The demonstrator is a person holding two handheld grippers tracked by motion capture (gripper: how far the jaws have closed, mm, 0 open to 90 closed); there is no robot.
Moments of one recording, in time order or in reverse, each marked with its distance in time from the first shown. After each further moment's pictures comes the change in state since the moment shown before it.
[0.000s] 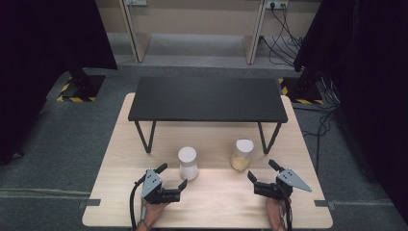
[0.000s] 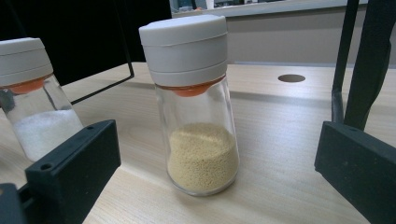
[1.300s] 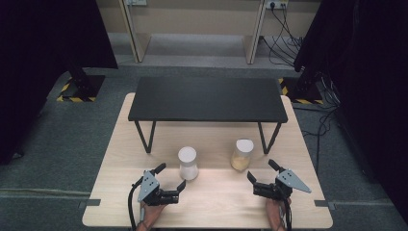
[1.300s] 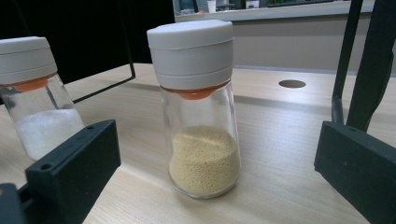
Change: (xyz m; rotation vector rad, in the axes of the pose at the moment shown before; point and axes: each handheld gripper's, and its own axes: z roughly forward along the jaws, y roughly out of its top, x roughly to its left) left arm 0.000 -0.008 -0.007 -0.070 -0.009 0.018; right arm 0.003 -0.001 -0.001 -0.011 0.002 -0.028
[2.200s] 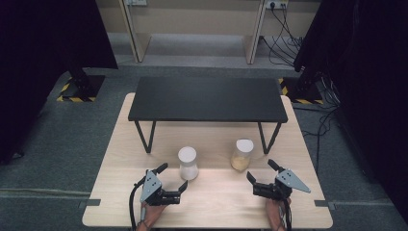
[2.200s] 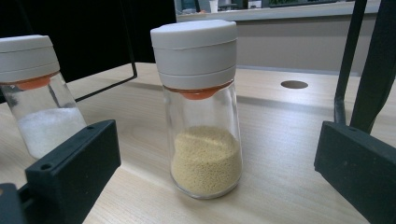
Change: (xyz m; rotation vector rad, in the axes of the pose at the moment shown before) left arm -0.001 0.003 0.004 0.014 -0.016 0.036; right arm 0.000 0.000 0.001 0.001 0.007 -0.008
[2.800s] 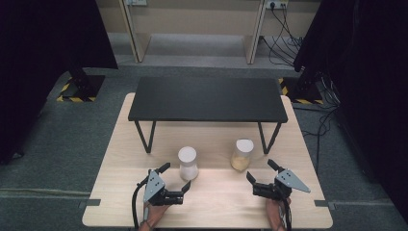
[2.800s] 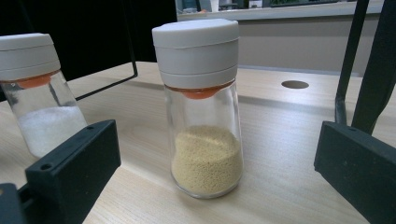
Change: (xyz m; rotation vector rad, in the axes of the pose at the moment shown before) left arm -0.005 0.004 0.005 -0.012 -0.004 -0.002; right arm 0.000 0.000 0.000 0.003 0.002 -0.007
